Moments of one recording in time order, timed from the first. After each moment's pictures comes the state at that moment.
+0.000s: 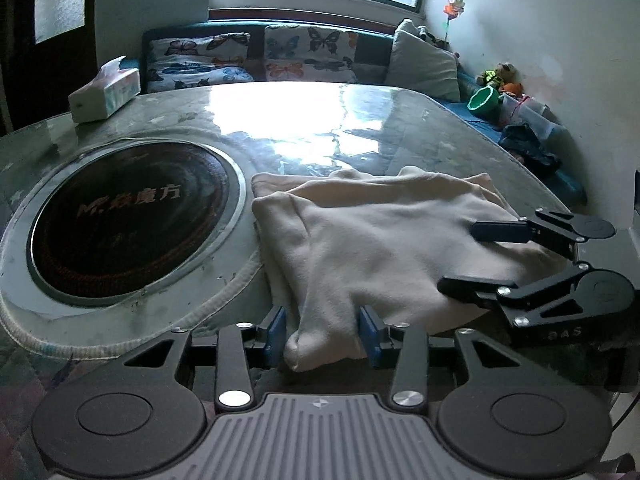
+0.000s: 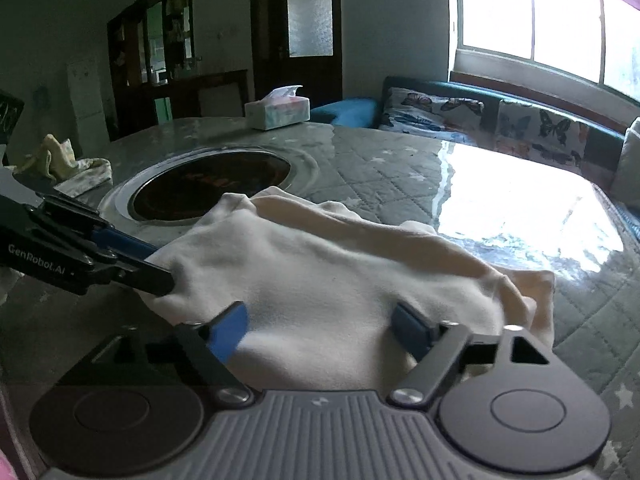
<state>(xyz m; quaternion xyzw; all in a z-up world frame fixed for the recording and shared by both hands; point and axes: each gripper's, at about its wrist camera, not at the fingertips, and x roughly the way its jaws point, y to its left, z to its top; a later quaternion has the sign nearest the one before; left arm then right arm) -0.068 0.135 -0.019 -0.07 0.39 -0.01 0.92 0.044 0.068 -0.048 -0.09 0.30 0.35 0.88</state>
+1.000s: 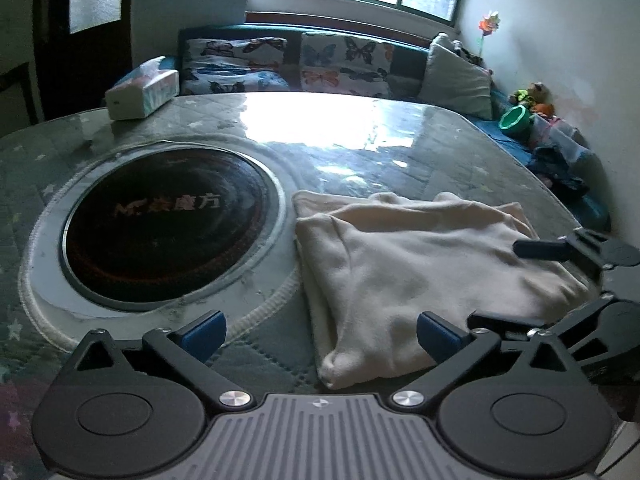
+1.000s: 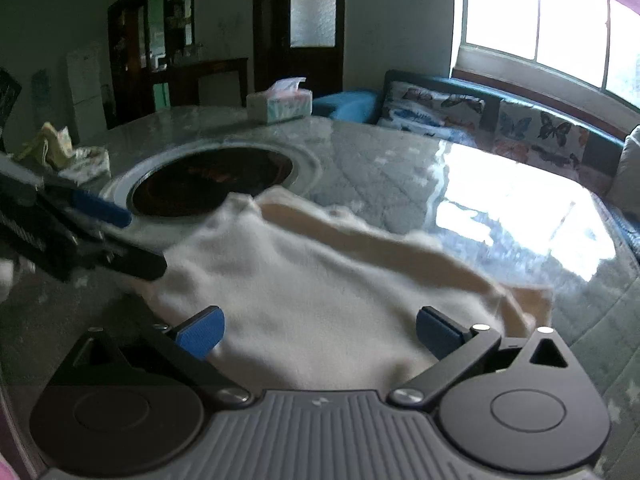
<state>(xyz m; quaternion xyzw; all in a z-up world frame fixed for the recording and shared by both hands) -0.067 0.150 -0.008 -0.09 0.38 0.05 0.92 0.041 0.085 -0.035 -0.12 0.30 0.34 0.88</state>
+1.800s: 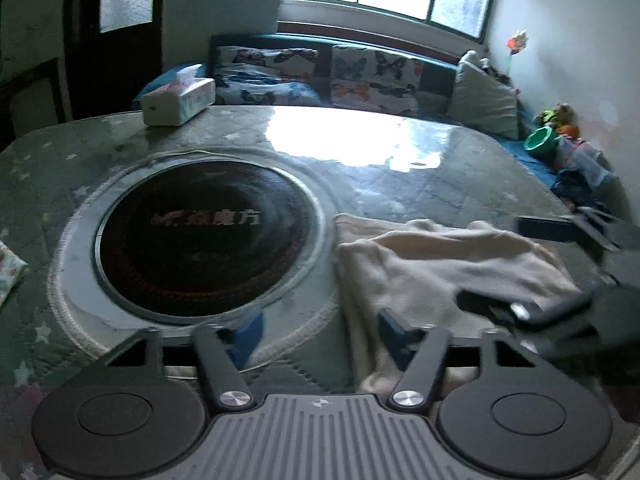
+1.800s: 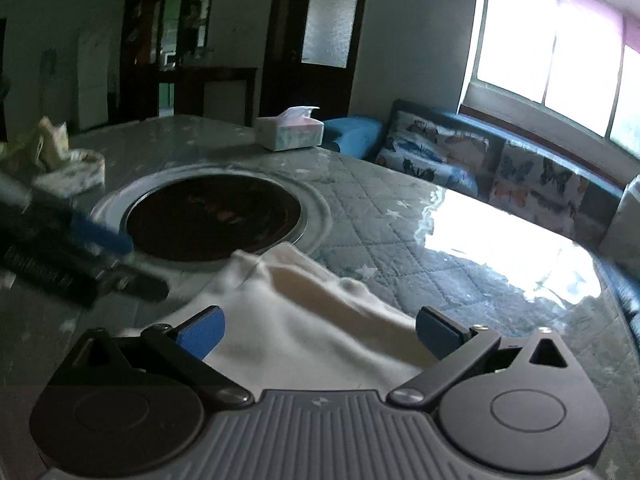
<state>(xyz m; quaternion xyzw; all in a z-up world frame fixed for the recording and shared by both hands) -0.067 0.166 0.000 -0.10 0.36 0.07 0.92 0.066 0.131 -0.016 -0.15 0.27 0.35 0.88</state>
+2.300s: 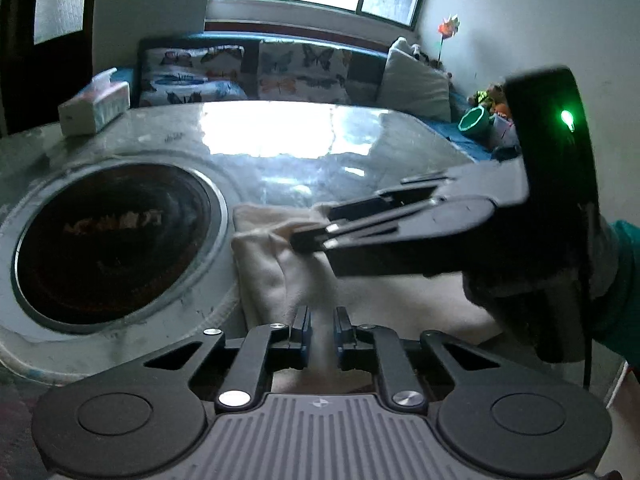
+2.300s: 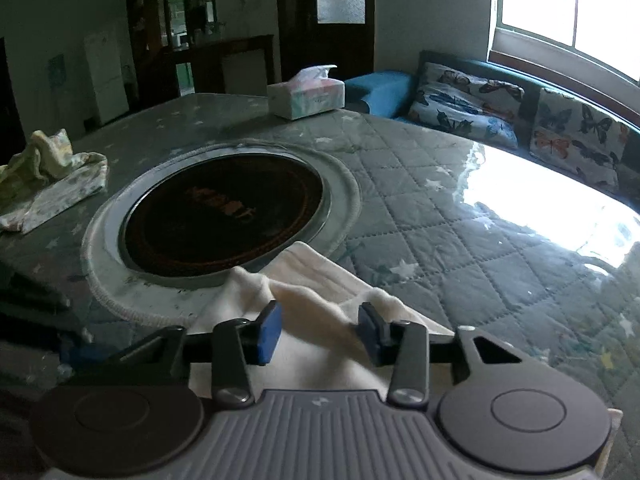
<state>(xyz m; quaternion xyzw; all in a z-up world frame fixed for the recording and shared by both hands) -0.054 0.130 -0.012 -0.09 0.37 -0.02 0.92 0.117 0.167 -0.034 -0.14 0.34 0.38 0.85</state>
